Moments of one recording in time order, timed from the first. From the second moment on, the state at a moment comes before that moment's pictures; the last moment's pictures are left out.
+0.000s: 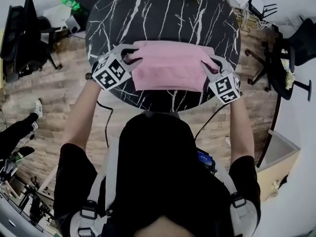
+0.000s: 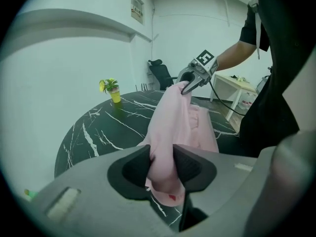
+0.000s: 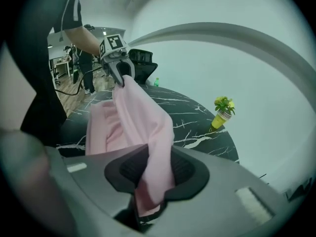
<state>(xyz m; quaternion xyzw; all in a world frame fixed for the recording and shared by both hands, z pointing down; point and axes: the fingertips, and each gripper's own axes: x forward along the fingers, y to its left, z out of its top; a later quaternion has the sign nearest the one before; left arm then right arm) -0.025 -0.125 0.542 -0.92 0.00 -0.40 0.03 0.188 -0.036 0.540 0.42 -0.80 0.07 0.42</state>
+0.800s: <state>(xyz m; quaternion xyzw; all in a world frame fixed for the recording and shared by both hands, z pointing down) -0.080 -0.017 0.590 -0.89 0.09 -0.43 0.12 0.151 0.102 0.602 0.46 -0.74 0.01 0.49</state>
